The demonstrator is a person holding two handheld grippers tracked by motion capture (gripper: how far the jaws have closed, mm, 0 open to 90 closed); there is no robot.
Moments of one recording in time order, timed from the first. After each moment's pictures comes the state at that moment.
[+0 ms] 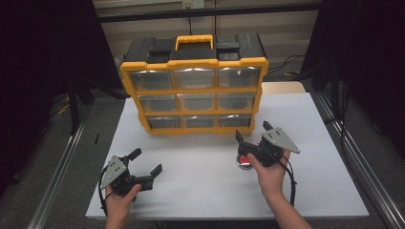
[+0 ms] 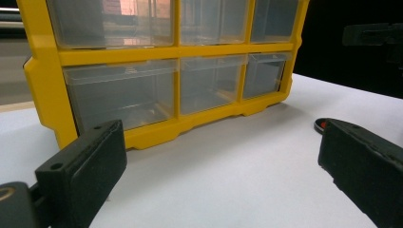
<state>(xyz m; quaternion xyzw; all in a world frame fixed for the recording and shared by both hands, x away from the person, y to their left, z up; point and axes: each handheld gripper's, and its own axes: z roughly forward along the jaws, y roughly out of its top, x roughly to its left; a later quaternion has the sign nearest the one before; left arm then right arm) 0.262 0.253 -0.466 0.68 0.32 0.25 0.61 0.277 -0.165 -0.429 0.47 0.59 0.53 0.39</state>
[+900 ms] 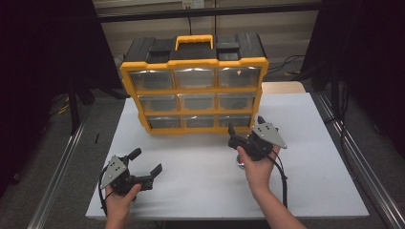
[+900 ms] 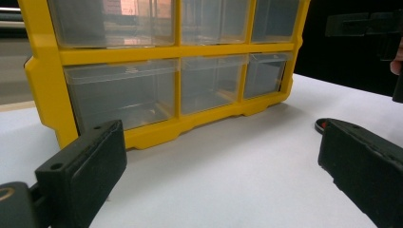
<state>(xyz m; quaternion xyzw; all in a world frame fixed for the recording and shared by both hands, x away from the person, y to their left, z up) 0.263 0.253 -0.466 0.68 0.32 0.25 0.61 0.290 -0.140 -0.420 0.49 0.57 0.52 0.41</state>
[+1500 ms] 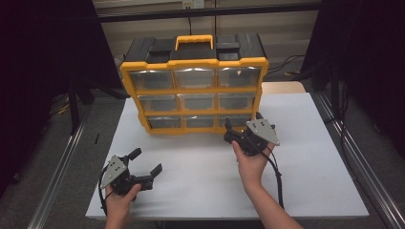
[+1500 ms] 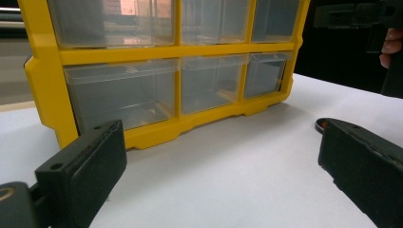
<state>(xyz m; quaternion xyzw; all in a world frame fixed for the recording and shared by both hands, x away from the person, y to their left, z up) 0.263 0.253 -0.467 0.68 0.32 0.24 0.61 0.300 -0.127 -0.414 0.50 0.55 0.51 0.44</state>
